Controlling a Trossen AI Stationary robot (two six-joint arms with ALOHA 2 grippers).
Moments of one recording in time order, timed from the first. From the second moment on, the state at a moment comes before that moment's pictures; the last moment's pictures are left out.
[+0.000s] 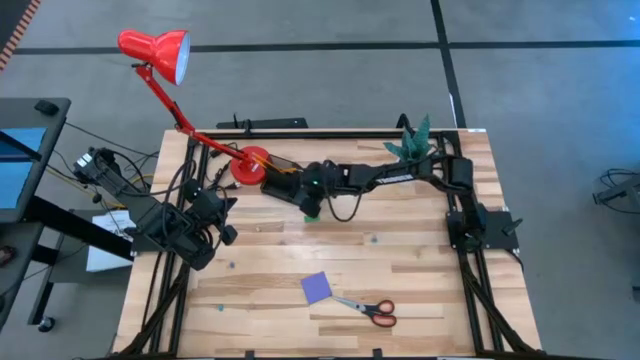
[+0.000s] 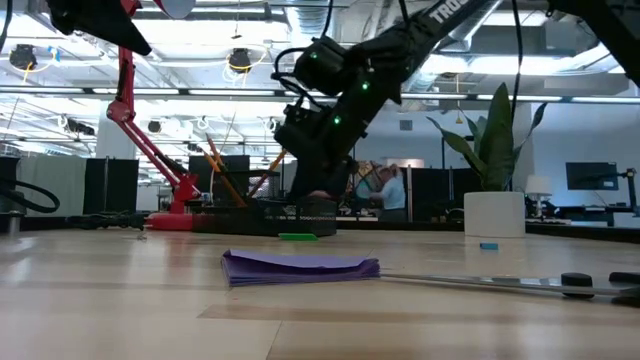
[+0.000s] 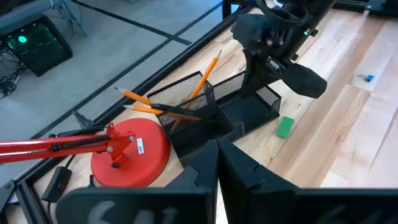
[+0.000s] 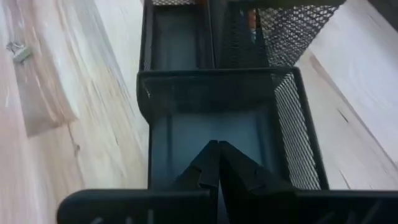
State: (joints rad) left arm -0.65 1.01 0.94 -1.28 -1.03 -1.19; right arm -0.17 2.07 1.42 -0.24 0.14 0.14
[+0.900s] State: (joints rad) left arm -0.65 1.01 0.94 -1.28 -1.00 -1.20; right arm -0.20 2.06 1.44 -0.49 0.03 0.21
